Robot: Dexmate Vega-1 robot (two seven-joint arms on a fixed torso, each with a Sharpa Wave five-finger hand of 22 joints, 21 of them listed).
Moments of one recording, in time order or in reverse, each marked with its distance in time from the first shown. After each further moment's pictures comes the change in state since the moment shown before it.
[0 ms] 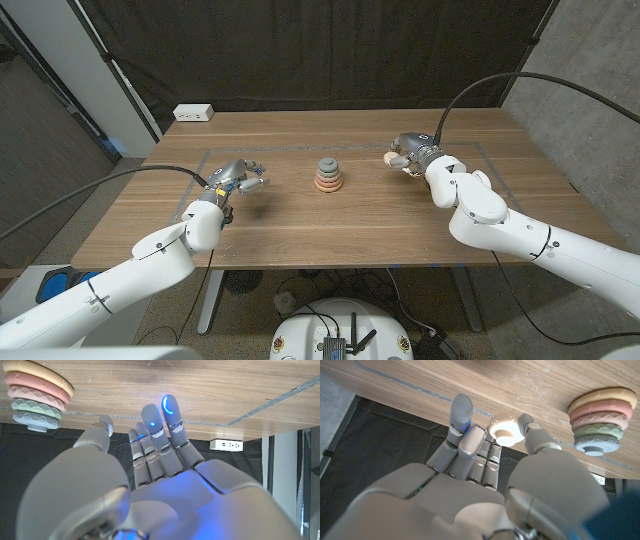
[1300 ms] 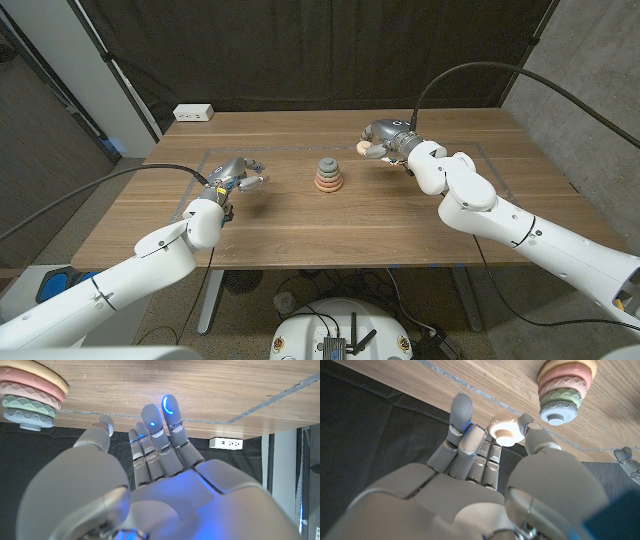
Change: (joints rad) left arm -0.021 -0.013 0.008 0.023 0.010 -0.006 -0.001; left_hand 0.000 0.000 0.008 0.000 0.000 0.002 -0.002 -0.005 0.000 0.000 0.000 -0.005 0.000 0.000 0.000 0.000 0.000 0.000 0.000 0.000 0.000; right arm 0.009 0.111 0.069 0.063 -0.106 0.250 0.091; right_hand 0.000 0.000 0.000 0.000 -0.007 0.005 0.005 -0.002 -0.005 0.003 0.003 -0.016 0.013 0.004 -0.004 -0.004 0.000 0.013 -0.005 -0.004 0.000
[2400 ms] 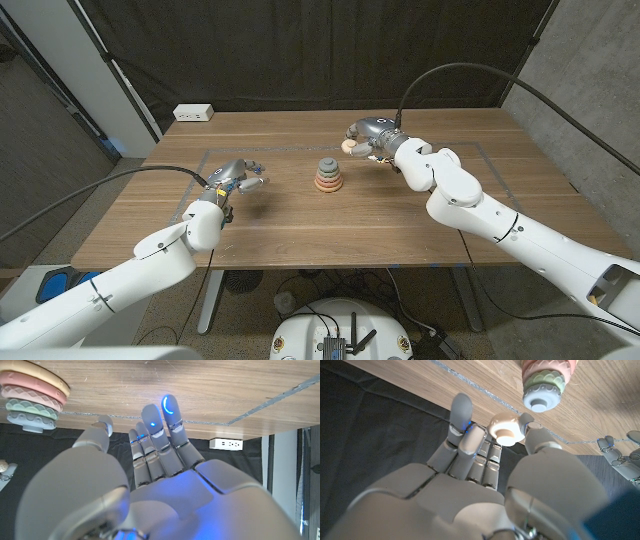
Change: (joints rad) left arm 0.011 0.005 -0.003 -0.001 -0.001 -0.011 0.004; left_hand -0.005 -0.005 0.003 0.003 0.000 0.000 0.000 0.000 0.000 0.000 0.000 -0.004 0.000 0.000 0.000 0.007 -0.003 0.000 0.000 0.000 0.000; right arm 0.019 0.091 0.001 0.062 -0.039 0.103 0.020; right_hand 0.008 -0.008 -0.003 0.003 -0.002 0.009 -0.009 -0.010 0.000 0.006 0.005 -0.001 0.006 0.000 0.000 0.000 0.000 0.000 0.000 0.000 0.000
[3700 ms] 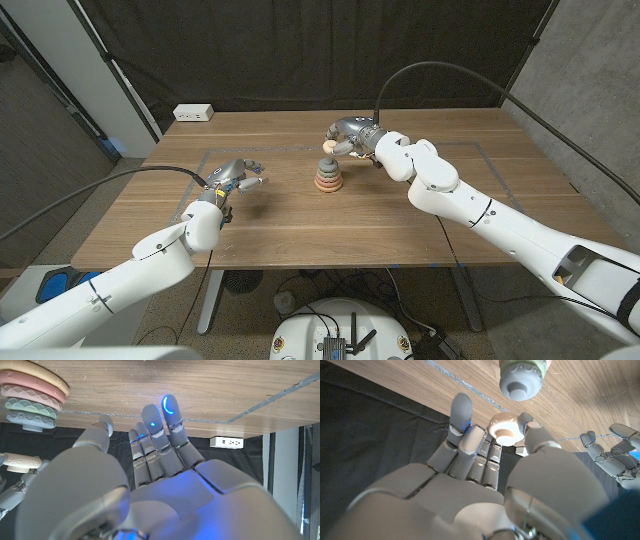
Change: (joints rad) left arm 0.007 0.000 -0.006 0.007 0.008 -0.012 0.005; left_hand 0.000 0.000 0.006 0.000 0.000 0.000 0.000 0.000 0.005 0.000 0.000 0.000 0.000 0.000 0.000 0.002 -0.002 0.000 0.000 0.000 0.000; right arm 0.106 0.107 -0.064 0.139 0.040 0.090 0.023; right_hand 0.010 0.003 0.000 0.000 -0.002 0.000 0.000 -0.003 0.001 0.000 0.000 -0.014 0.007 0.000 0.000 0.000 0.000 0.000 0.000 -0.003 0.000
